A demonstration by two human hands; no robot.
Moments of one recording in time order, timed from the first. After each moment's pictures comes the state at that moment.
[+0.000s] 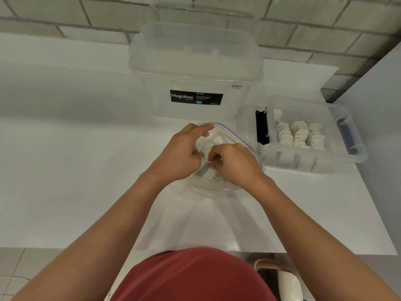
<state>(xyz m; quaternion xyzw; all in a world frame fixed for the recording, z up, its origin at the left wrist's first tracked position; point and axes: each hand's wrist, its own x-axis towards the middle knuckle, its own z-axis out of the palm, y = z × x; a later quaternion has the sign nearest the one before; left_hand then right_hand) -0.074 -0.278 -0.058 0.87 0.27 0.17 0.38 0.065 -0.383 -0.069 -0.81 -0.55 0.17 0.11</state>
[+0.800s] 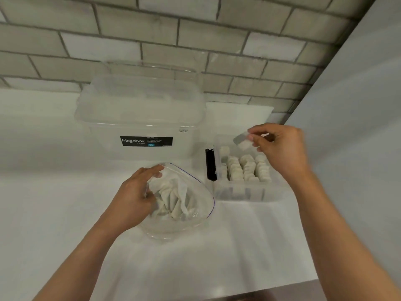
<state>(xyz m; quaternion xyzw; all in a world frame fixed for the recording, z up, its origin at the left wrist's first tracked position) -0.062 -0.289 -0.058 0.83 0.31 0.20 0.42 0.218 -0.455 0.049 -0.81 -0.41 0.00 0.43</state>
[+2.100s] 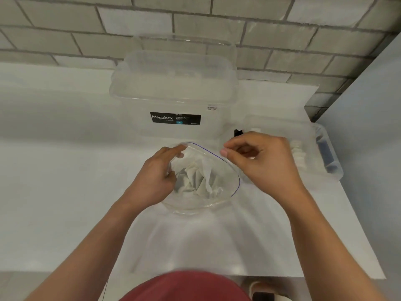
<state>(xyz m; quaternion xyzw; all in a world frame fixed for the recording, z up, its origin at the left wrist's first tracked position) -0.075 -0.297 -0.053 0.85 0.33 0.18 0.37 0.122 -0.439 0.017 -0.73 -0.49 0.13 0.47</state>
